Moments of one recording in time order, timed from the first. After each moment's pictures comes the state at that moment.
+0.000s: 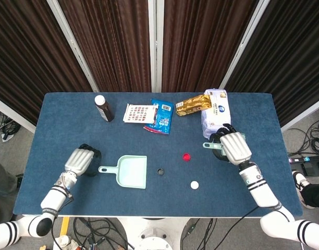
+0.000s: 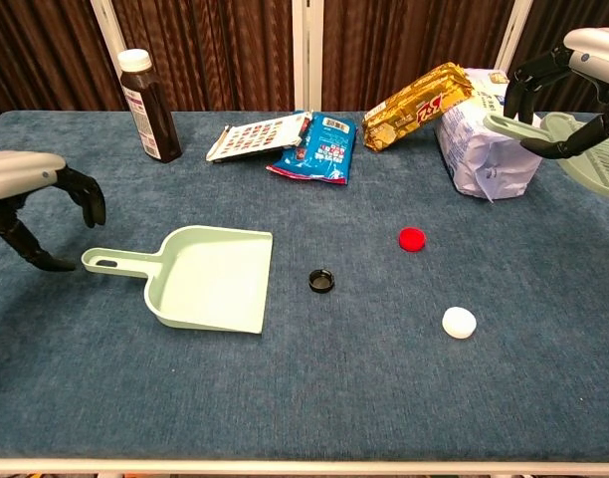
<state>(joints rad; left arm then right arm) -0.53 -1.43 -0.13 -1.55 1.09 0.89 0.36 0.55 -1.35 0.18 -1.49 -1.40 1.09 -0.09</state>
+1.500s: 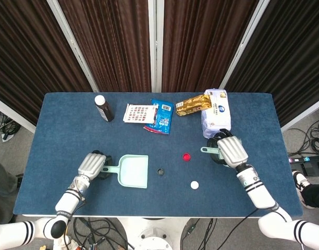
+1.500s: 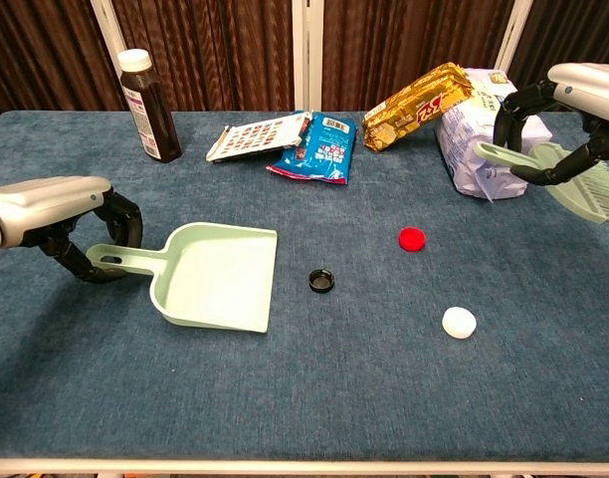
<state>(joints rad) -0.59 -1.54 -0.08 -1.54 1.04 0.96 0.35 0.57 -1.38 0.14 -1.45 -1.39 1.06 -0.04</state>
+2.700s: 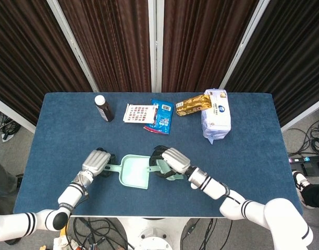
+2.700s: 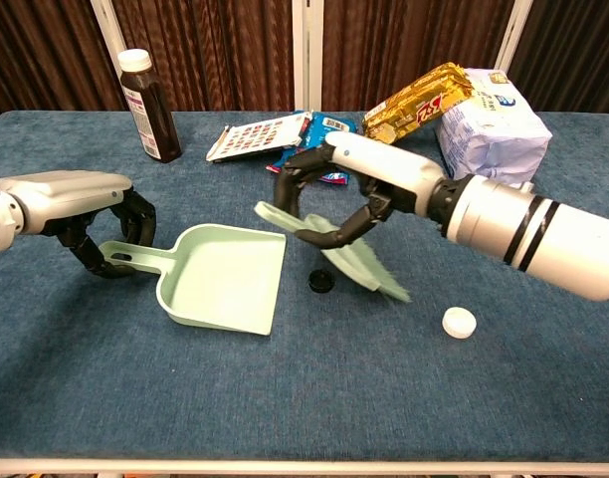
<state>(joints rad) -0.69 -1.51 -0.08 -1.54 0.94 0.87 0.42 0.86 -1.85 0.03 -0.94 -1.73 1.09 0.79</state>
